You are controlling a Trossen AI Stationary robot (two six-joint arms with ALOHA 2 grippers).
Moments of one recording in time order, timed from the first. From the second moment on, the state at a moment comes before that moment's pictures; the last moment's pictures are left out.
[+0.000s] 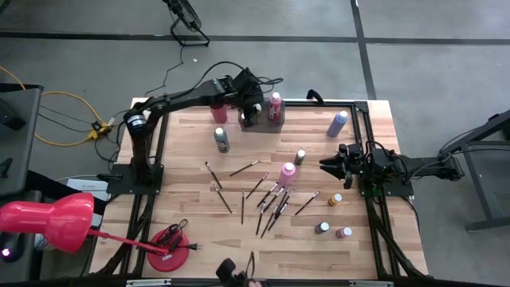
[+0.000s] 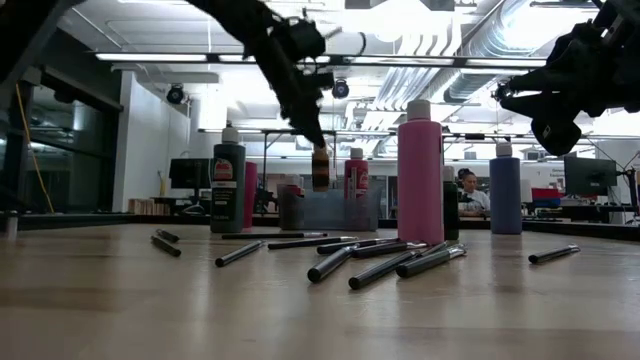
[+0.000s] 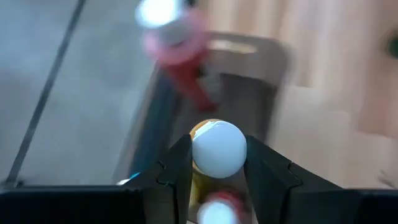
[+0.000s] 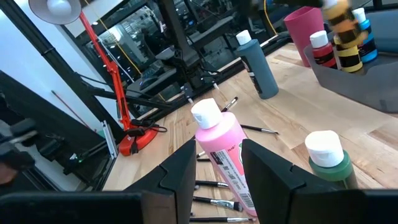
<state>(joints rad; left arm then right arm) 0.52 1.88 1.68 -0.64 -0.04 0.33 0.04 0.04 0.05 -0.06 0.13 0.55</state>
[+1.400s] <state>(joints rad) 0.62 1.98 1.68 -0.61 -0.11 0.21 0.04 0.04 0.05 -0.06 0.13 0.55</state>
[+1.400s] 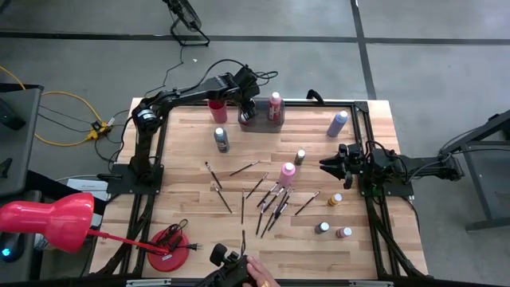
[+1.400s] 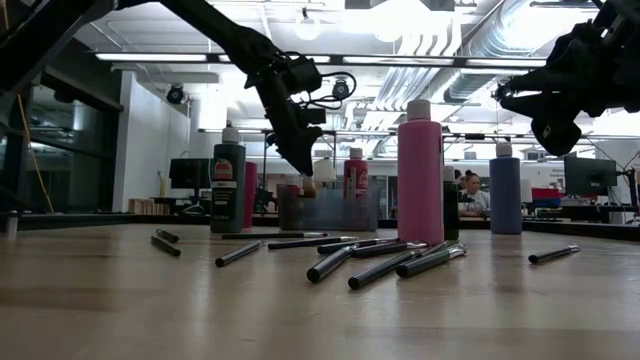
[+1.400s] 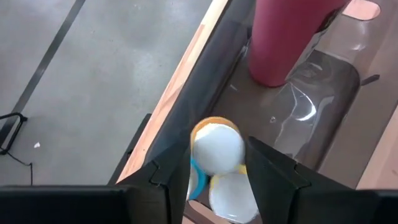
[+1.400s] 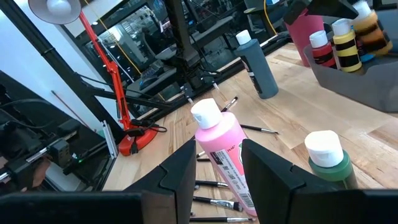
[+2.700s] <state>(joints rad) 0.46 1.31 1.11 -0.16 0.32 0.65 0.04 0.04 0.05 -0.06 0.13 0.55</state>
